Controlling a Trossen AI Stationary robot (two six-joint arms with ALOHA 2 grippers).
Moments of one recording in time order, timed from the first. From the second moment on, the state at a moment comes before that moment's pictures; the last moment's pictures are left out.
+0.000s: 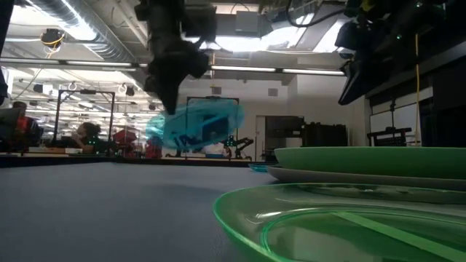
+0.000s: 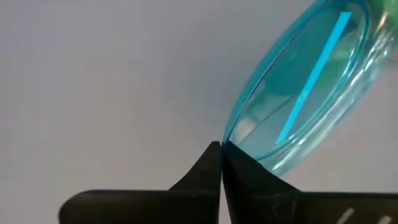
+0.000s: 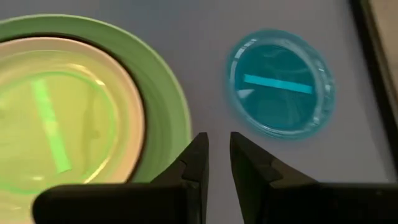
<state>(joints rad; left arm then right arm) 0.26 1.66 1.30 -1.01 0.10 -0.33 -0.20 1.00 0.75 -0.64 0.03 -0.24</state>
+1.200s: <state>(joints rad) -0.07 1.80 1.31 -0.28 -0.04 -1.28 -0.20 1.00 0.75 -0.57 0.34 -0.23</state>
